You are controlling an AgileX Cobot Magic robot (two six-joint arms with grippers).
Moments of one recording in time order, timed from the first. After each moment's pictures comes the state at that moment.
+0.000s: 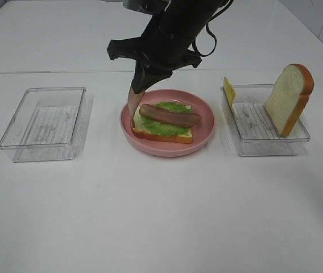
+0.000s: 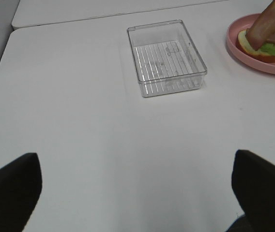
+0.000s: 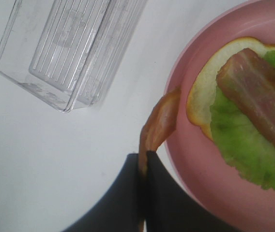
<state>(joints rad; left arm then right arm) 0.05 -0.01 -0.52 -0.11 1.08 0.12 0.54 2.12 -1.78 0.36 0.89 -0.10</state>
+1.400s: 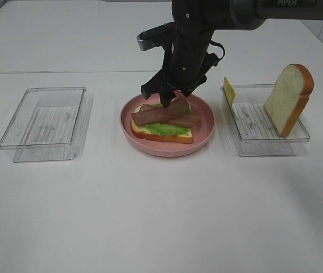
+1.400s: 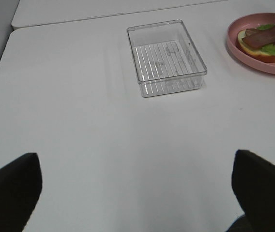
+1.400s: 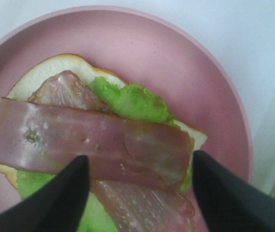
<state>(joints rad) 0.05 -0.01 -0.52 -0.11 1.08 0.12 0.54 2.29 -1.84 -0.18 0.79 0.04</state>
